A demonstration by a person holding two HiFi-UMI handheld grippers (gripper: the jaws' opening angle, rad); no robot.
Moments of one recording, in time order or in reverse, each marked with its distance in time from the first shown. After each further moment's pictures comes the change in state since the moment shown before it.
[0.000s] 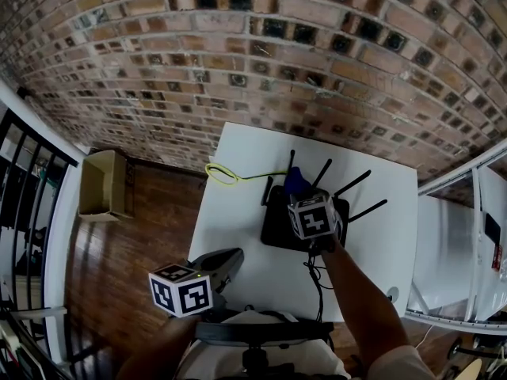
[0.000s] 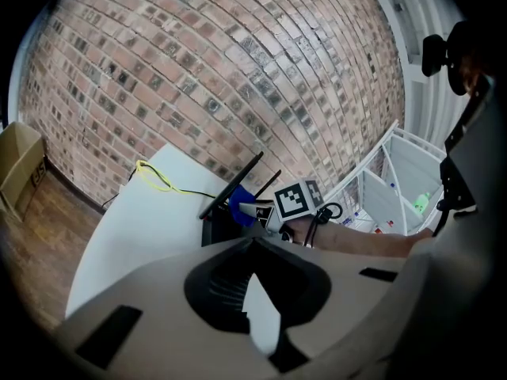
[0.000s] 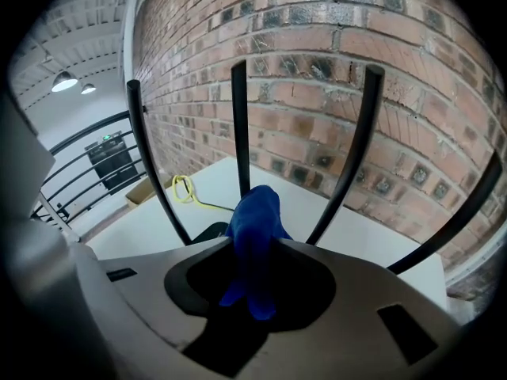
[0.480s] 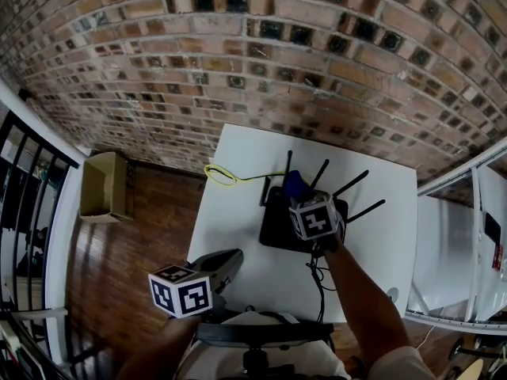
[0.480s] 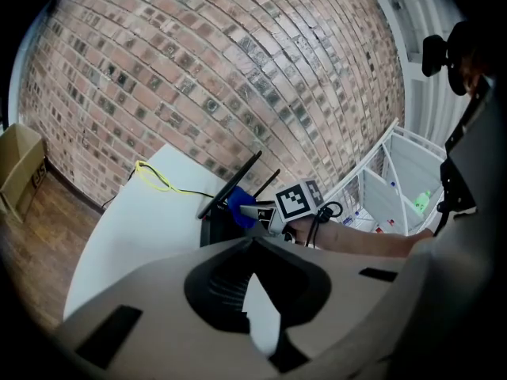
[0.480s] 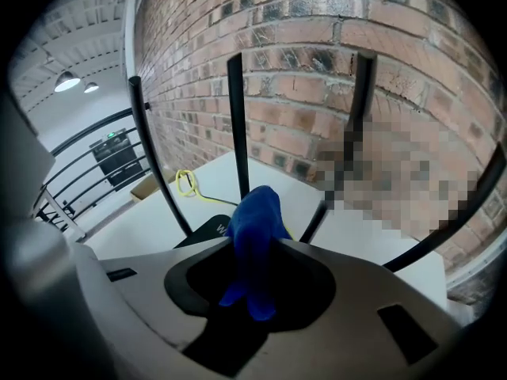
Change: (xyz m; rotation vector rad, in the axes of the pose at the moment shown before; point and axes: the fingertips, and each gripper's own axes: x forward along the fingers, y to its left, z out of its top) left arm 0.001 -0.004 -0.003 0.004 0.004 0.006; right arm -0.002 -0.005 -0.012 -0.019 0.037 0.023
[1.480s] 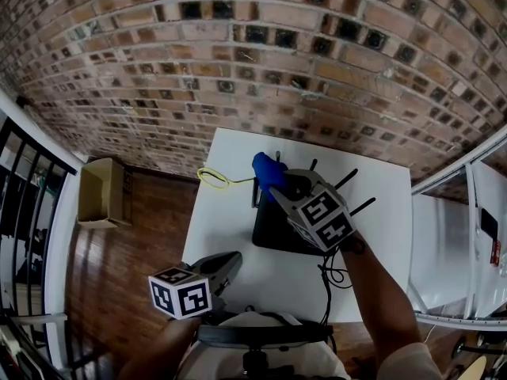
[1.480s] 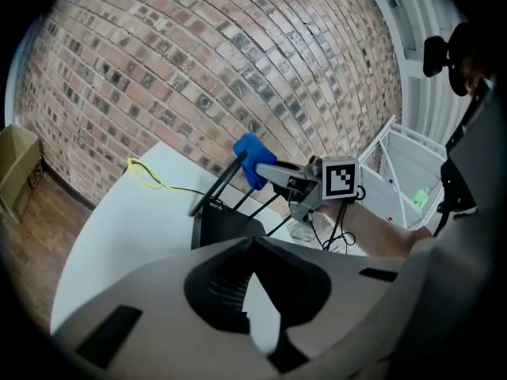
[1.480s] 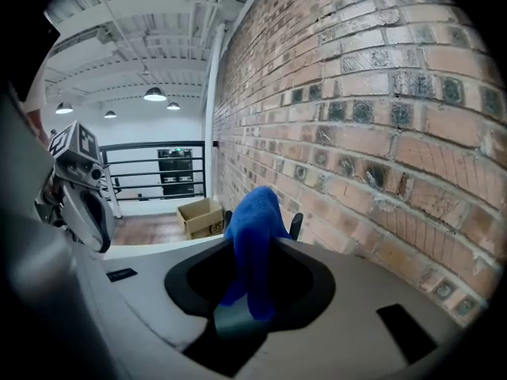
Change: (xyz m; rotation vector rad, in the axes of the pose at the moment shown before) left arm 0.010 -0.018 -0.008 0.017 0.006 -0.003; right arm -0.100 0.048 0.098 -0.348 -0.416 0.293
